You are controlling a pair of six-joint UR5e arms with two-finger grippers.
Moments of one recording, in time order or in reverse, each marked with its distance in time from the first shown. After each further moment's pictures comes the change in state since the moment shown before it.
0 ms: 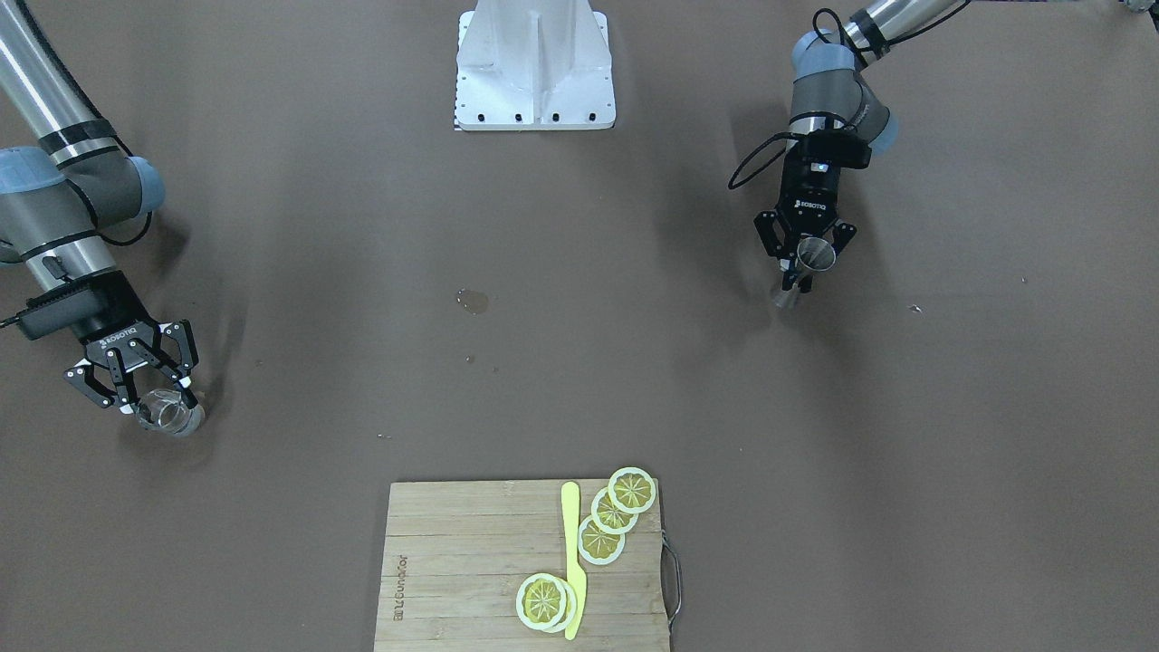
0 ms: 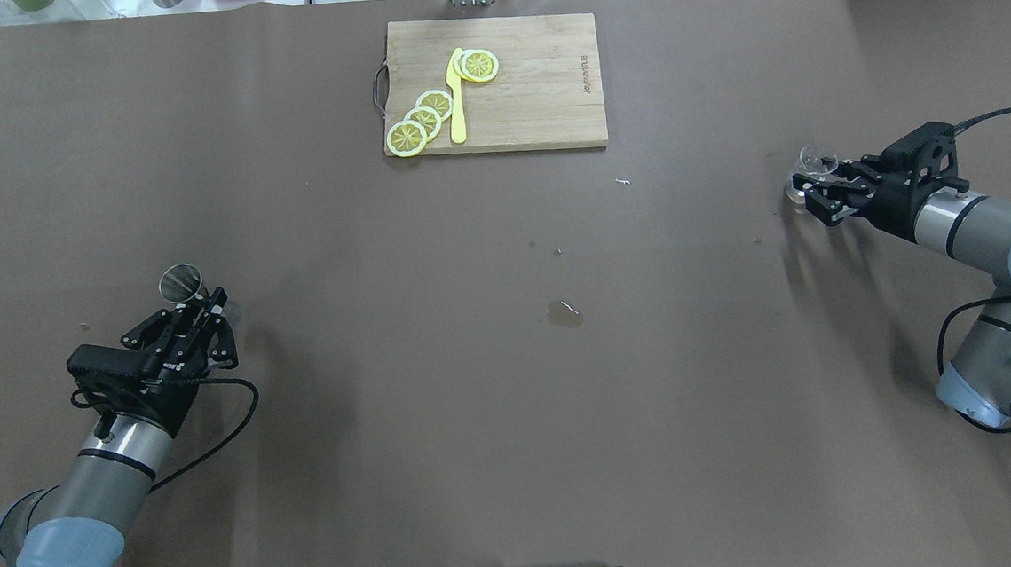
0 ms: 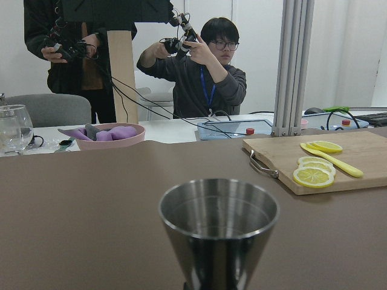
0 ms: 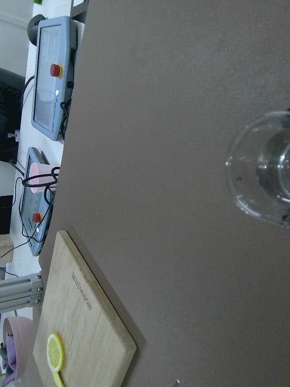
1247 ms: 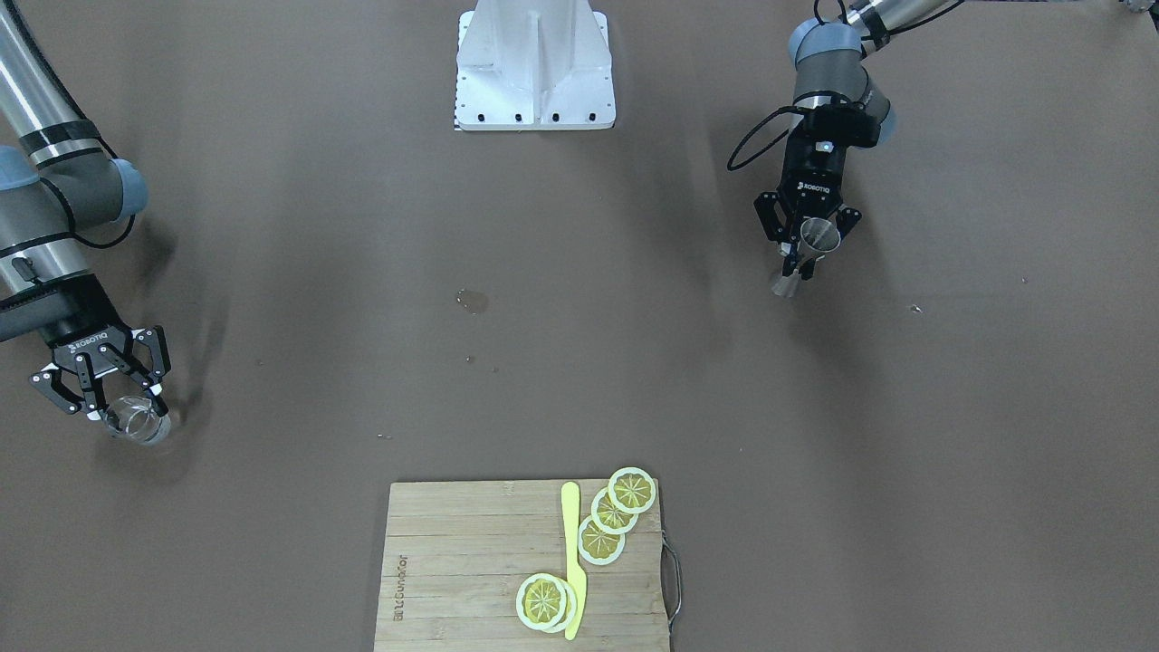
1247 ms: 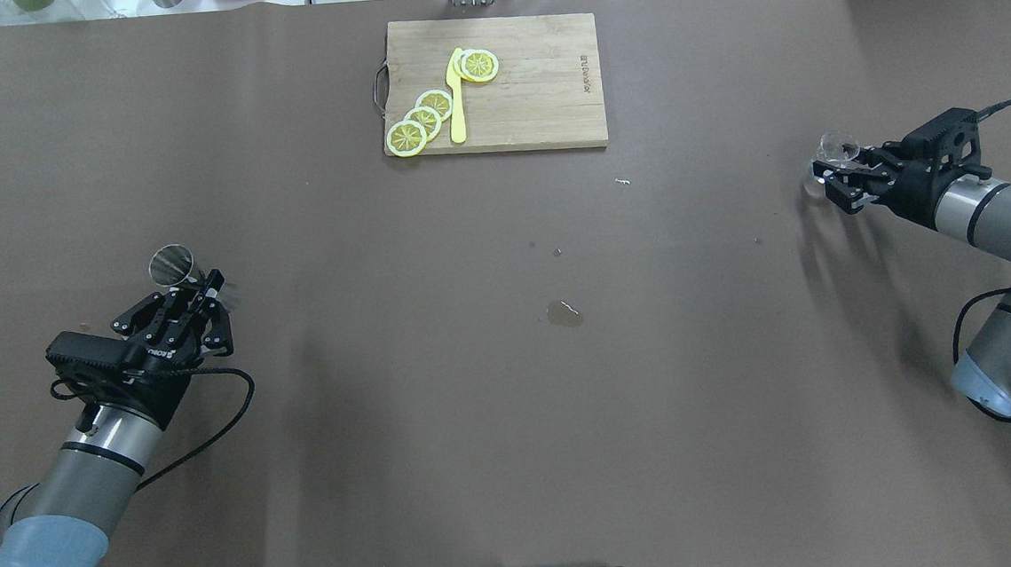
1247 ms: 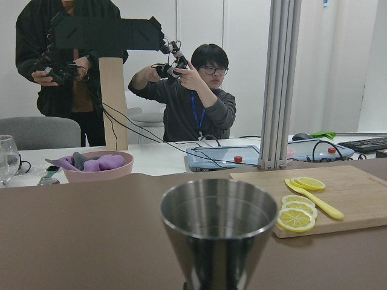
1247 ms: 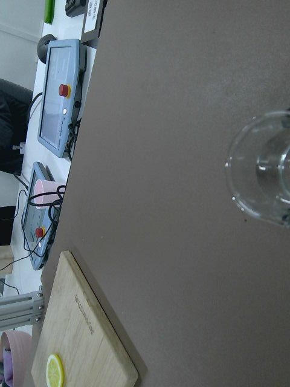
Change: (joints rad) left arm -0.012 0.017 -0.086 -0.029 -0.002 0.051; right arm 0.042 -0.008 0.000 -0.008 0.011 -0.027
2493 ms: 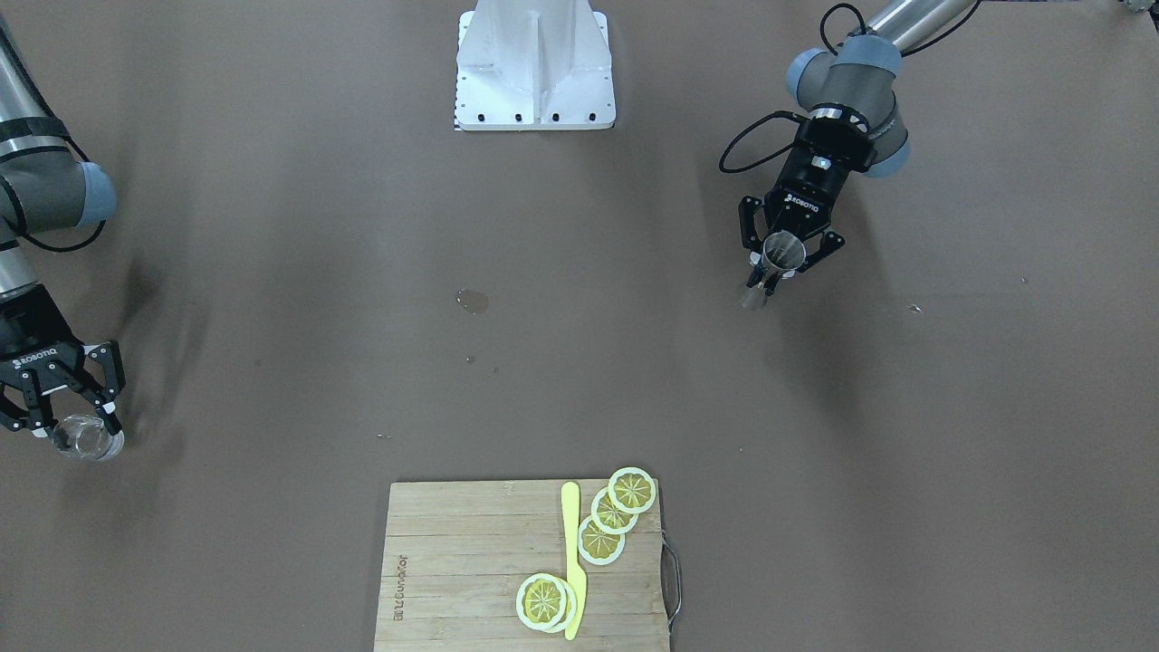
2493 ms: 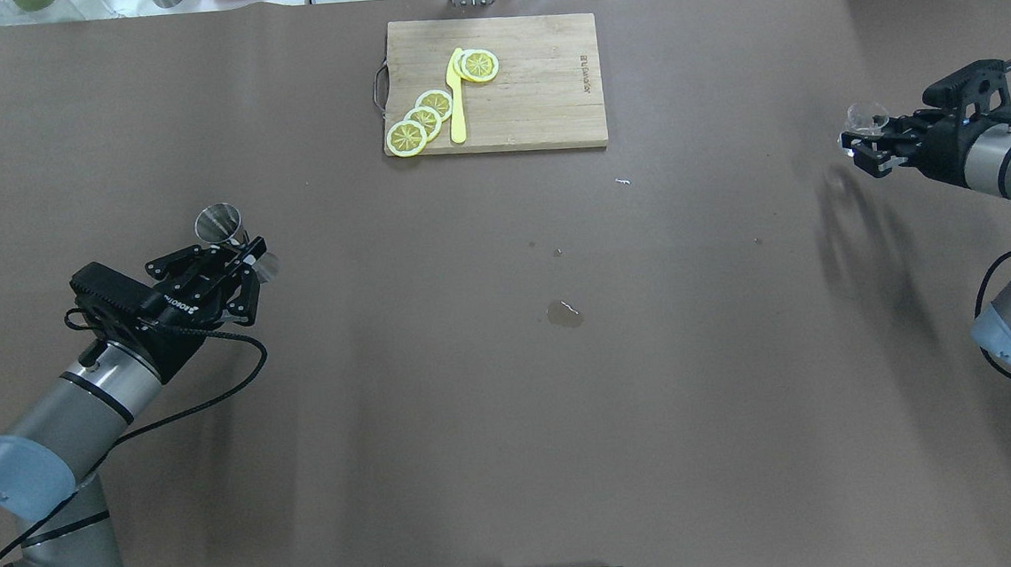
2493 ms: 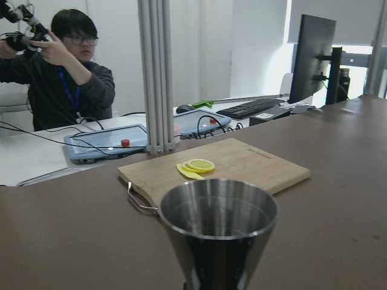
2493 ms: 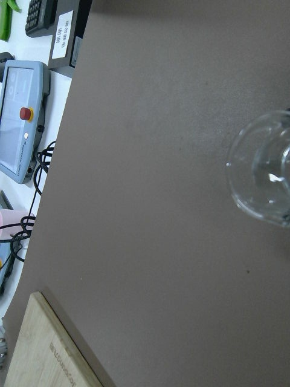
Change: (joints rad) left arm -0.138 -0.068 0.003 -0.106 -0.317 0.210; right arm 0.126 -0.011 0.075 -0.181 0.142 -0.037
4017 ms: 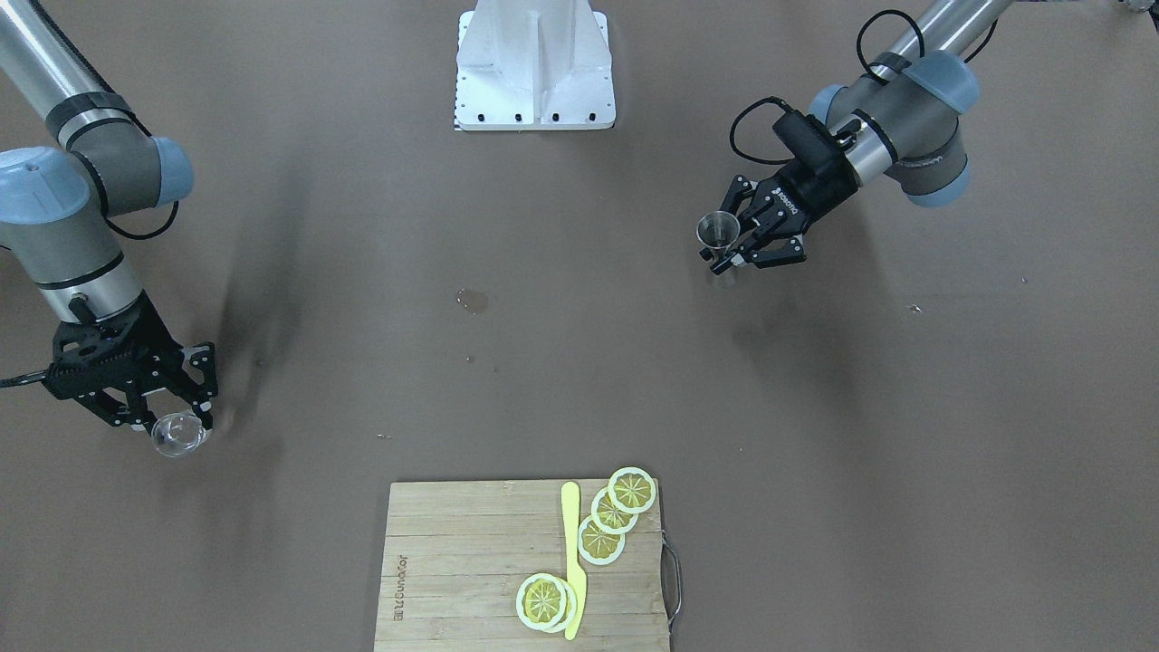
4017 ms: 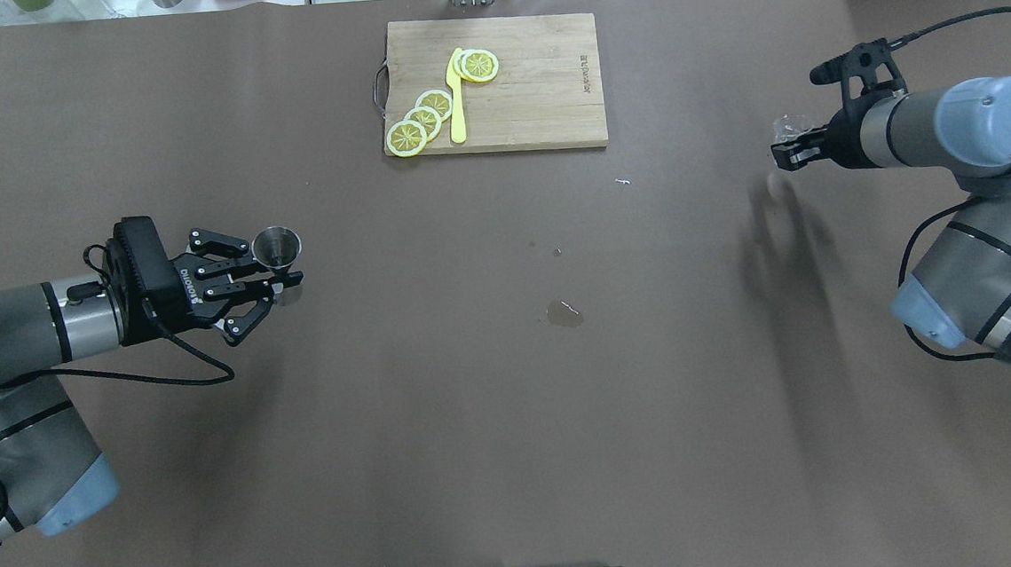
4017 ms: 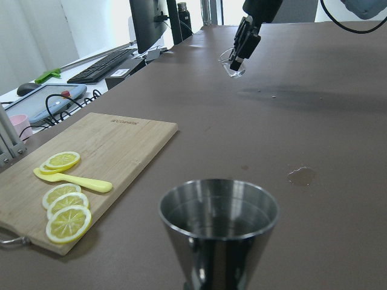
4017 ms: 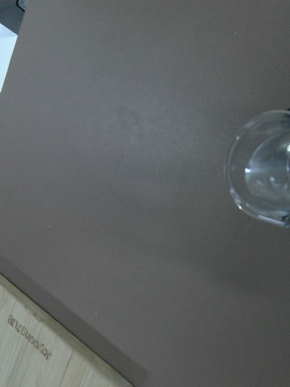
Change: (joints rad) left arm -0.260 -0.037 0.027 -0.036 -0.871 0.352; right arm -0.034 0.102 0.185 -0.535 0.108 0.035
